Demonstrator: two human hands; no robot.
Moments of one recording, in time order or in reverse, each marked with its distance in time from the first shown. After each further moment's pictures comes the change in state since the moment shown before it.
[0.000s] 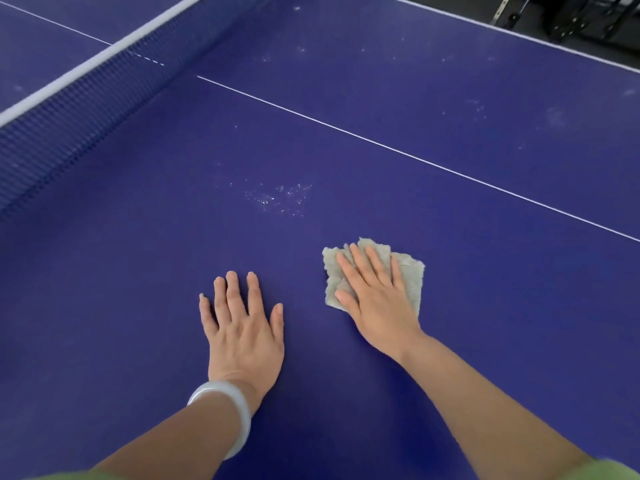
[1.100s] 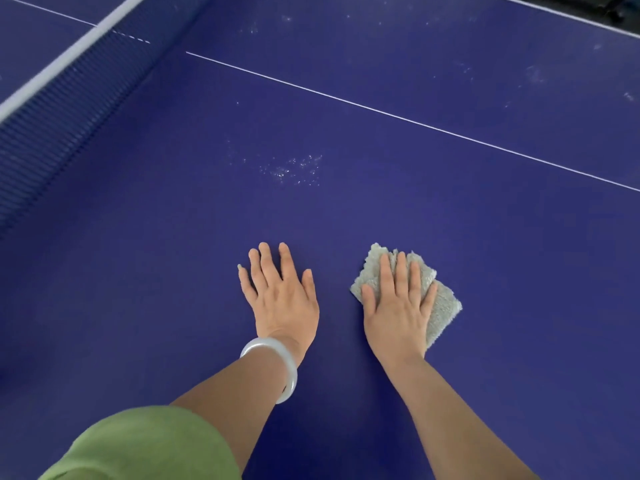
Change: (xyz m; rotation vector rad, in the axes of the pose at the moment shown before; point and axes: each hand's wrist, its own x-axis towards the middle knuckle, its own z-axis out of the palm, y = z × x) left_hand -0.002 -0.015 -0.007 -0.176 -0.077 0.084; right_hand -0.073 -0.094 0.025 0.031 0.086 0.619
